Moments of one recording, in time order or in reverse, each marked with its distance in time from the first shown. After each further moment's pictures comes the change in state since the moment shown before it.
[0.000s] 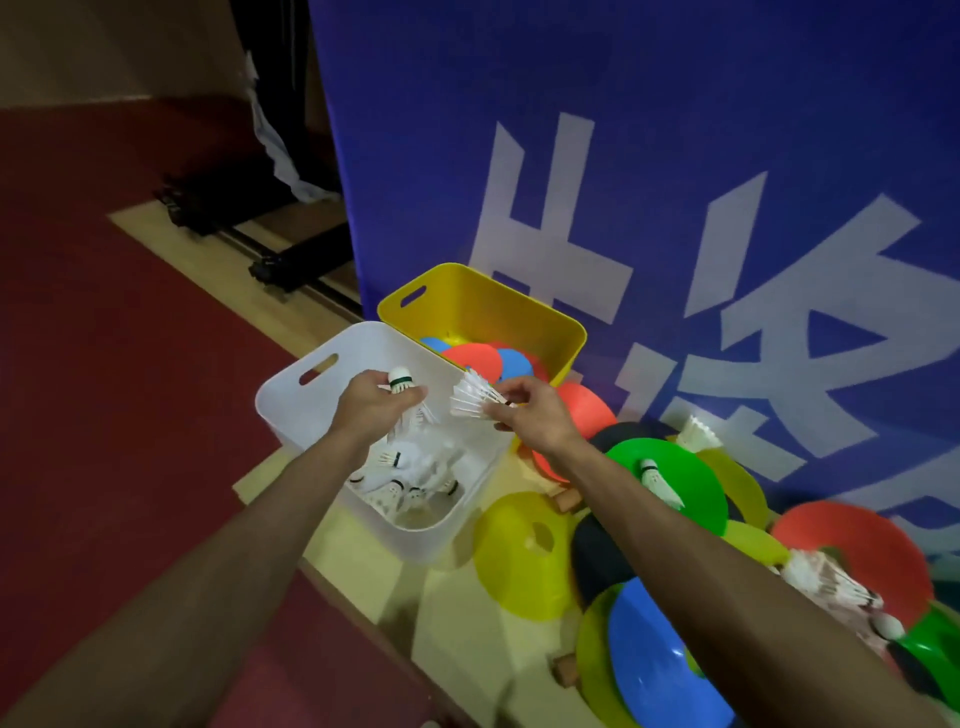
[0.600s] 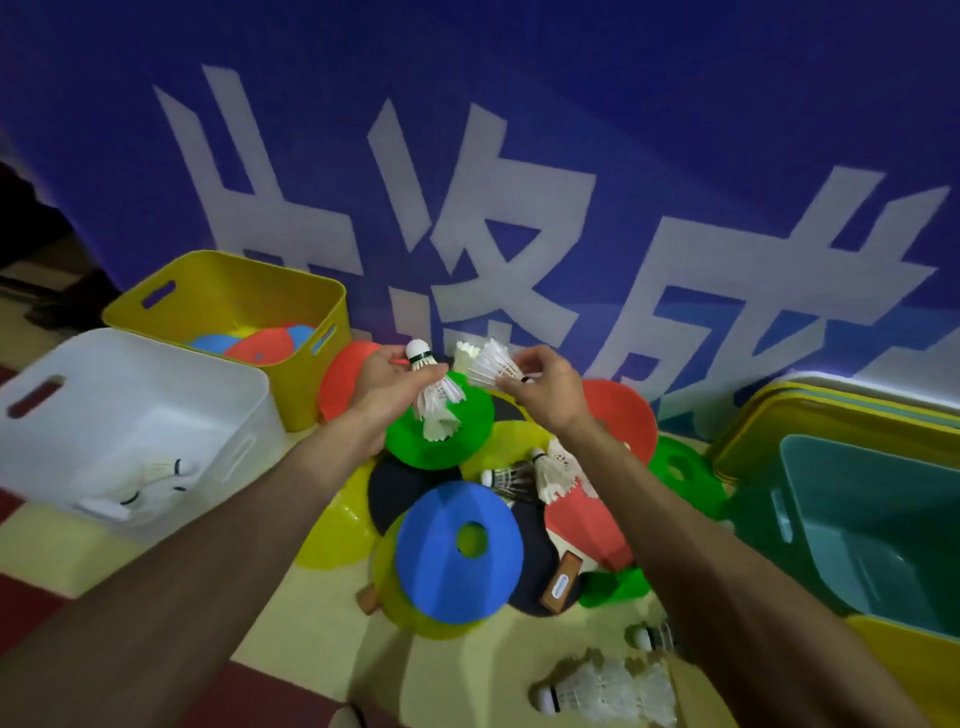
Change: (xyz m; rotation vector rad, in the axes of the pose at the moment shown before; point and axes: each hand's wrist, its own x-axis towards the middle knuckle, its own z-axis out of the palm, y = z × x) left_hand -0.158 0.067 0.273 -0.117 -0.380 0.114; right_hand -0.142 0.086 -0.280 -0.217 0.458 0.023
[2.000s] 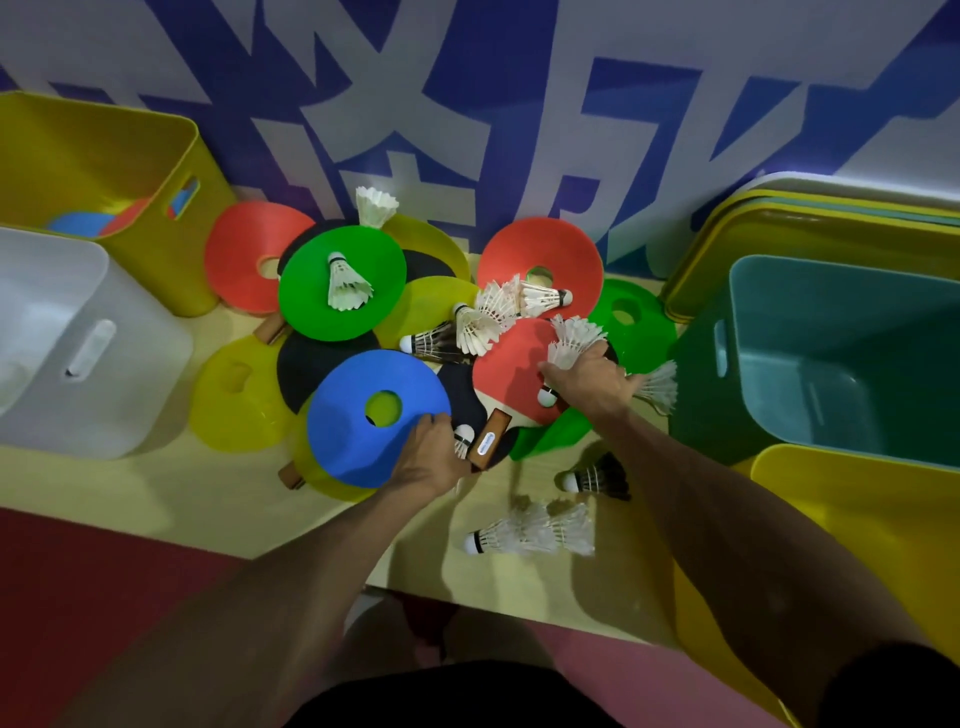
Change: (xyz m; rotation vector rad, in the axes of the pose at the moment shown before) left_hand -0.103 -0.190 0.140 1.049 -0.392 -0.106; right_hand -0.059 0.215 -0.060 -0.676 -0.151 0.587
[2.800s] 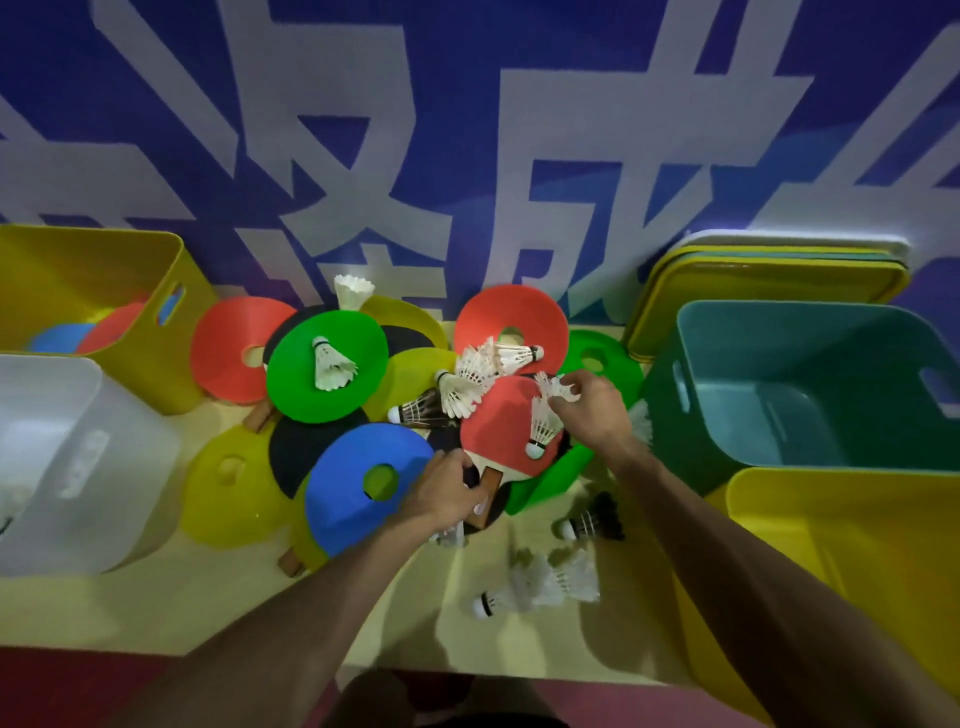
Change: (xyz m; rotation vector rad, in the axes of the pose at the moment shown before) left_hand 0.011 0.023 -0.033 -0.049 -0.133 0.164; right_hand -0.028 0.006 -0.048 0.400 0.158 -0.187
